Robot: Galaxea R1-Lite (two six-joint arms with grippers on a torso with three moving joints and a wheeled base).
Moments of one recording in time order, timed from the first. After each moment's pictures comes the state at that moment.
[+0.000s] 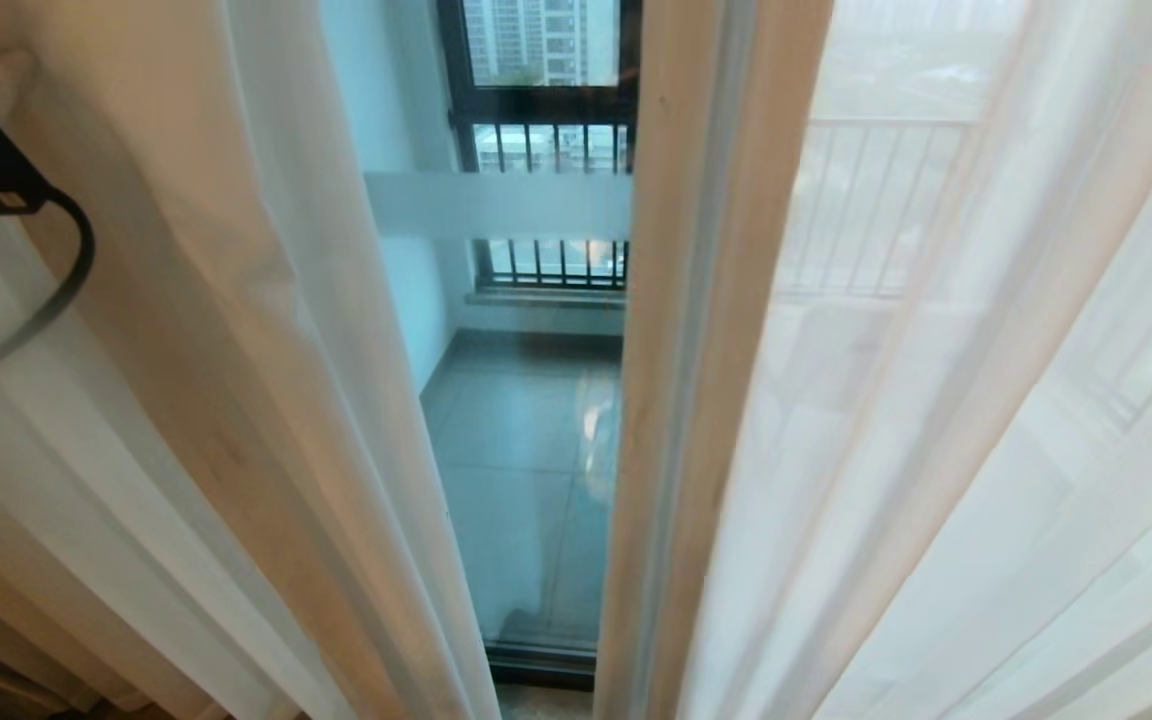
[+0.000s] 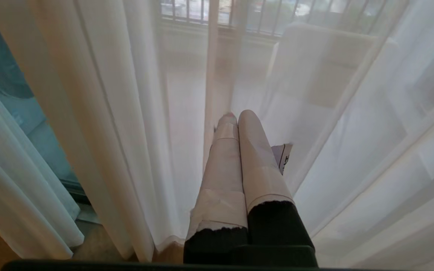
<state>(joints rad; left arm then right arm) -0.07 1.24 -0.78 -0.90 0.12 0.06 0.01 0.00 0.00 0.00 0.05 -0.09</state>
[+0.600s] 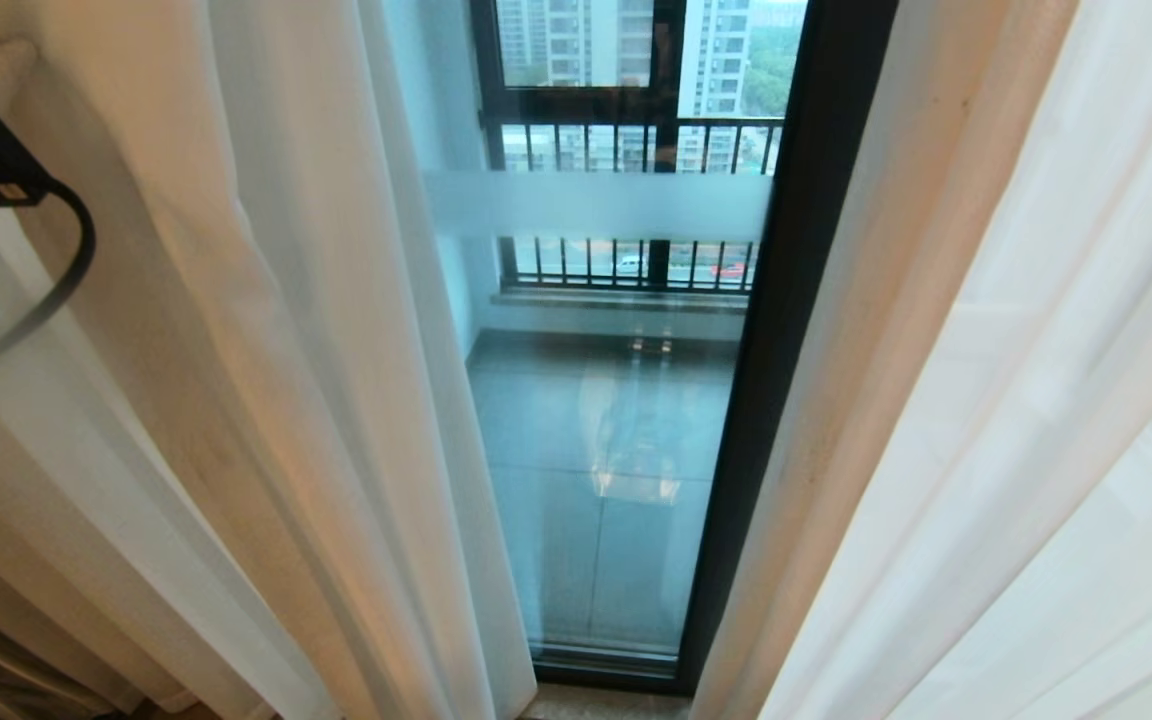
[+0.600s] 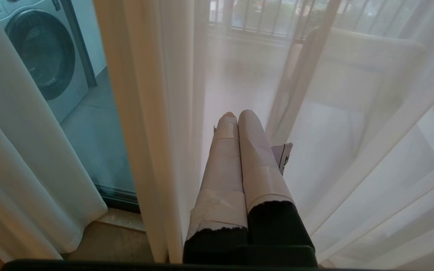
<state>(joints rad) -0.08 1.24 -0.79 -0.90 0.12 0.06 0.01 0.00 0.00 0.00 0.05 -0.09</state>
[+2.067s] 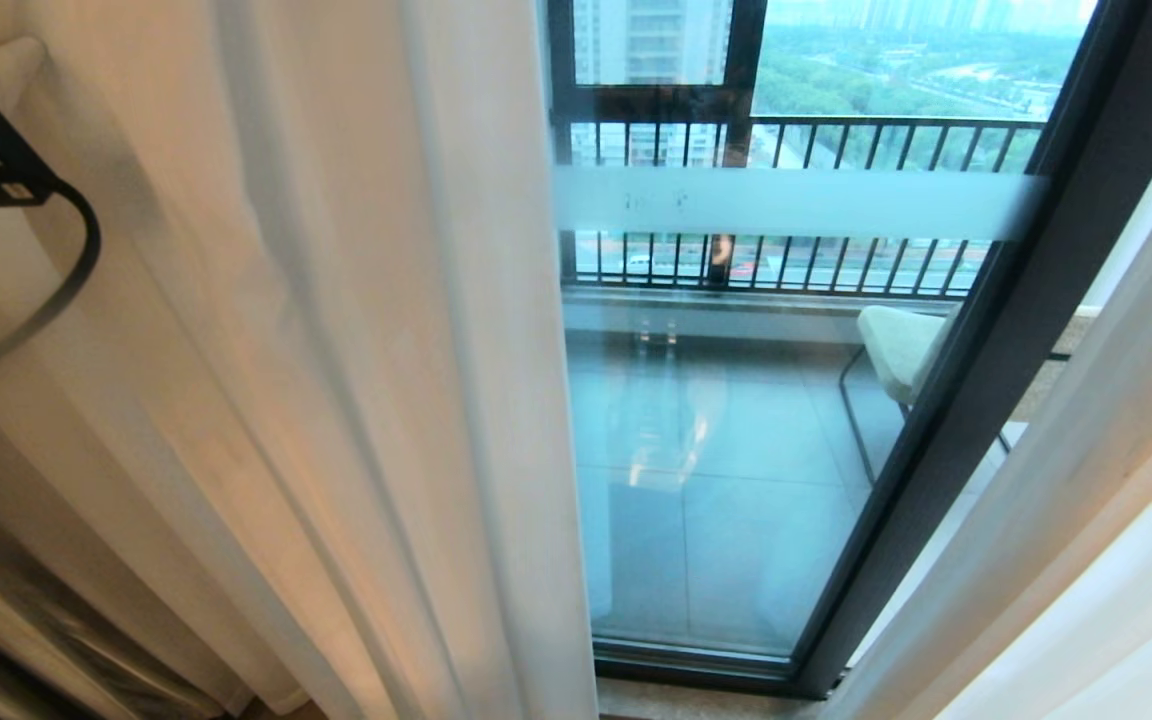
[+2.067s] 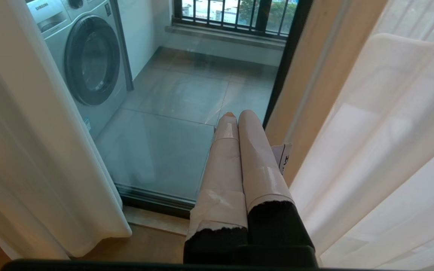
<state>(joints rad) -0.09 1.24 -0.79 -0.90 0.12 0.06 0.01 0.00 0.00 0.00 0.05 -0.09</state>
